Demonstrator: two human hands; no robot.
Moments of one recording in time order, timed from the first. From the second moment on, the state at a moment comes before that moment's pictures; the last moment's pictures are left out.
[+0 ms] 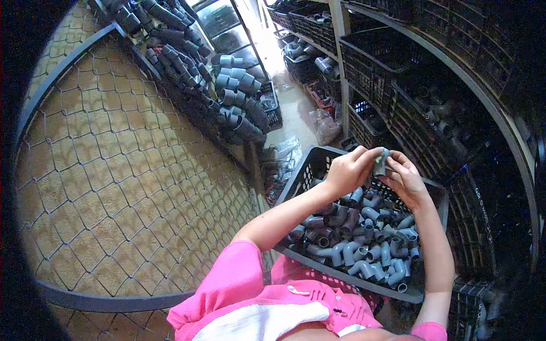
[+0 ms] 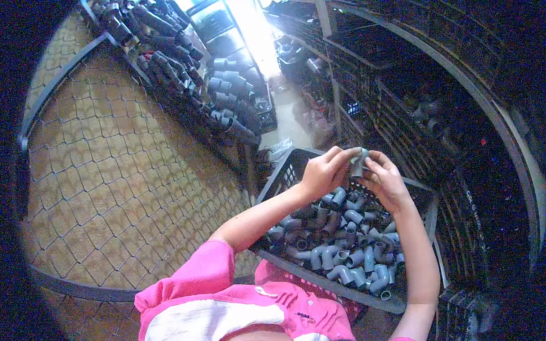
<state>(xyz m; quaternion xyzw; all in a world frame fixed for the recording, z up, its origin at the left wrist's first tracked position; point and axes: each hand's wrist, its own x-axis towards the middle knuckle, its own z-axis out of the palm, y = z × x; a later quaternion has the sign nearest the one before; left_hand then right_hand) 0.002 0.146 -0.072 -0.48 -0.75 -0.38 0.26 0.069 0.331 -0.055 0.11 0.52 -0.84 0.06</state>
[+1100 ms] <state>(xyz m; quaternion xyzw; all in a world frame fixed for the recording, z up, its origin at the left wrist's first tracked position) 0.004 0.150 -0.085 -0.60 -0.68 -0.31 0.30 0.068 0.340 -0.065 0.09 0.59 -0.80 0.03</state>
